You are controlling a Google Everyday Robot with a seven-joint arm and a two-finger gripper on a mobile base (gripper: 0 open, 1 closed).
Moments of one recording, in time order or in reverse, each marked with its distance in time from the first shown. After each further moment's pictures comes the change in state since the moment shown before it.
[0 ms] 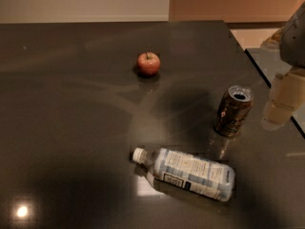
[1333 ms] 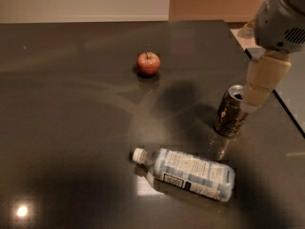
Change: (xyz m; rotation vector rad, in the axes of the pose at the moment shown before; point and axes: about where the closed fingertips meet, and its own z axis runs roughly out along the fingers) arm -0.038 -0.026 0.005 -0.007 -0.026 -0.072
